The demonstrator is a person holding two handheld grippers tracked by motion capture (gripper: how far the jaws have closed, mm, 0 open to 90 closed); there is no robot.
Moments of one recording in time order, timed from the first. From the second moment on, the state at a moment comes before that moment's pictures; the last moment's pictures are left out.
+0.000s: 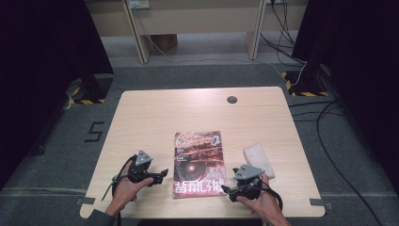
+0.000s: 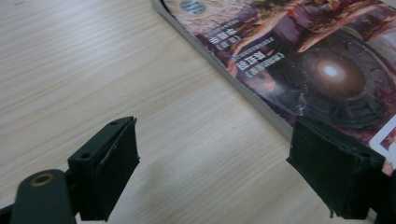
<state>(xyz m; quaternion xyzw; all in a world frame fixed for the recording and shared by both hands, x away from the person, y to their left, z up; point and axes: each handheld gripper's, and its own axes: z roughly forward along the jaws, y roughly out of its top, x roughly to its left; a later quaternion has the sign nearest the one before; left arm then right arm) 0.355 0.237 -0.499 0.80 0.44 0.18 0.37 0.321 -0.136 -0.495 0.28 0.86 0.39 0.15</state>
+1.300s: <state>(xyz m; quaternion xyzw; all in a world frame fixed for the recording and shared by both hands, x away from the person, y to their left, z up) 0.384 0.182 -0.505 0.83 0.41 0.20 0.31 0.316 -0.110 -0.505 0.22 0.90 0.34 0.16</state>
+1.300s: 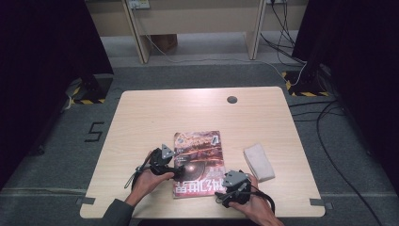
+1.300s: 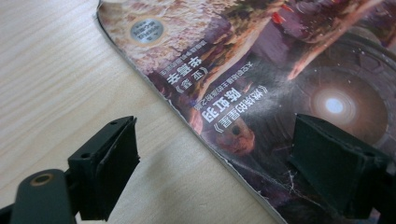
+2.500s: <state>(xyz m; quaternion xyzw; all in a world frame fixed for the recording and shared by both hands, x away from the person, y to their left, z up) 0.421 0.209 -0.492 0.83 0.42 0.21 0.29 0.359 -0.114 -0.494 0.29 0.87 0.38 0.16</state>
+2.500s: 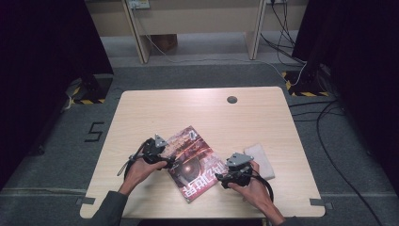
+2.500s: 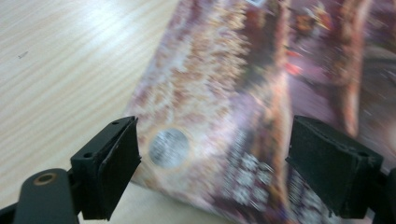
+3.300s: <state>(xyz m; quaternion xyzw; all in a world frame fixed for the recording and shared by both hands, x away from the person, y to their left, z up) 0.448 0.223 -0.503 0.83 0.43 0.18 0.30 0.353 -0.108 -0.497 0.27 0.87 0.38 0.15</state>
